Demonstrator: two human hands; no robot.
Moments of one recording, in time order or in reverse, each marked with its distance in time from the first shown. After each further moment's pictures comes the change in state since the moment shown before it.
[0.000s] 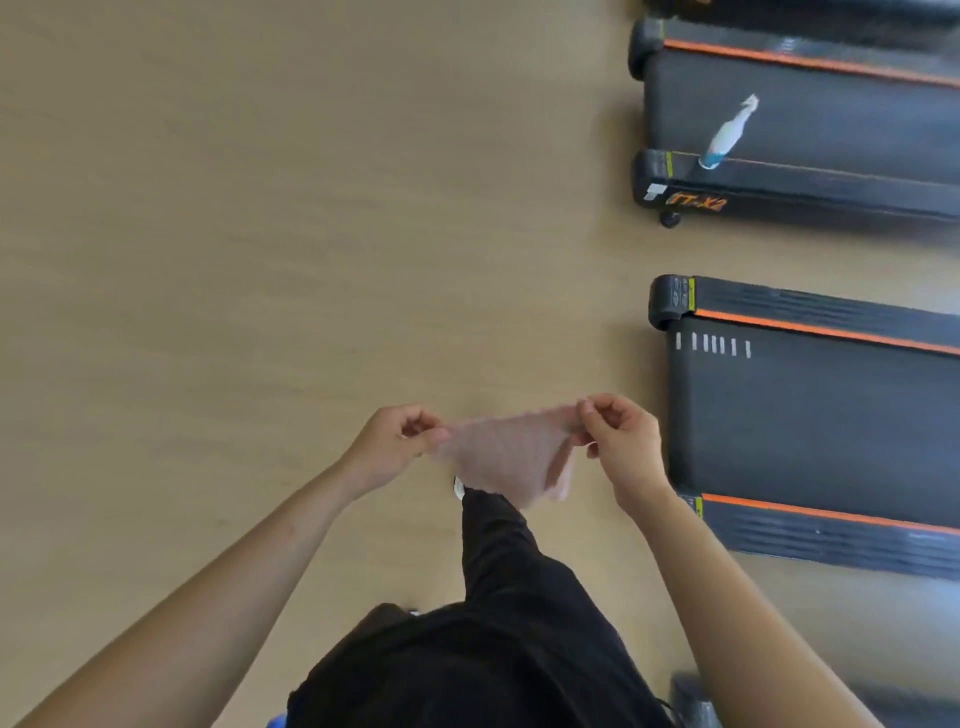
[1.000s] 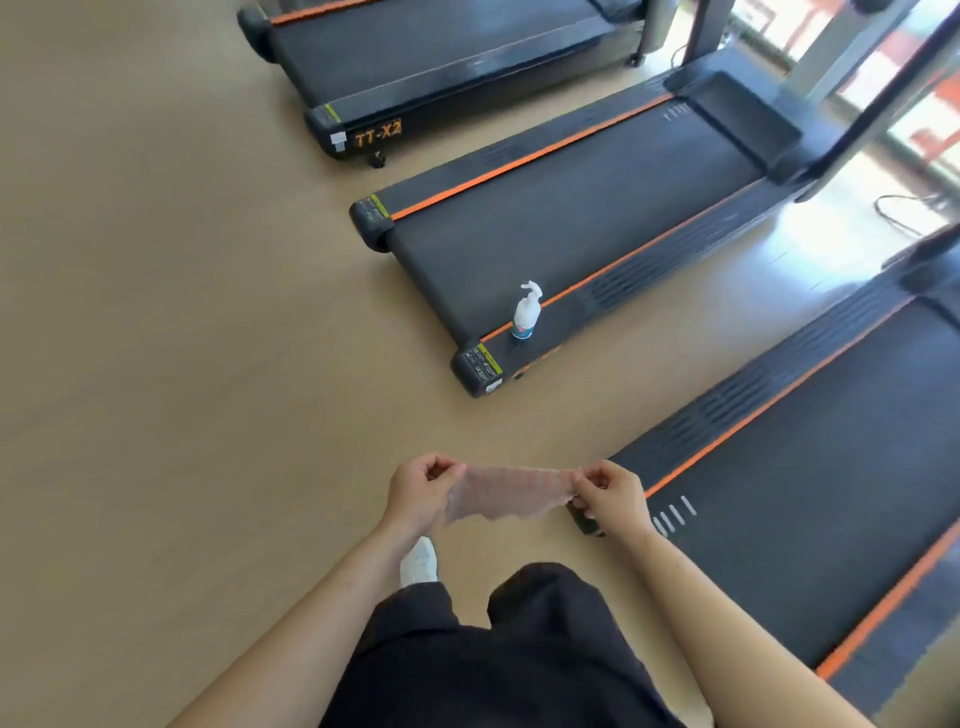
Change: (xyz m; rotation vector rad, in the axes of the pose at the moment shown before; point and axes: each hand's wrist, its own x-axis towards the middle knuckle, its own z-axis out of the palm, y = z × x) left_hand 0.815 0.450 0.060 0.123 -0.300 -0.039; right_hand 0.697 -0.220 -0.175 0.079 0.450 0.398
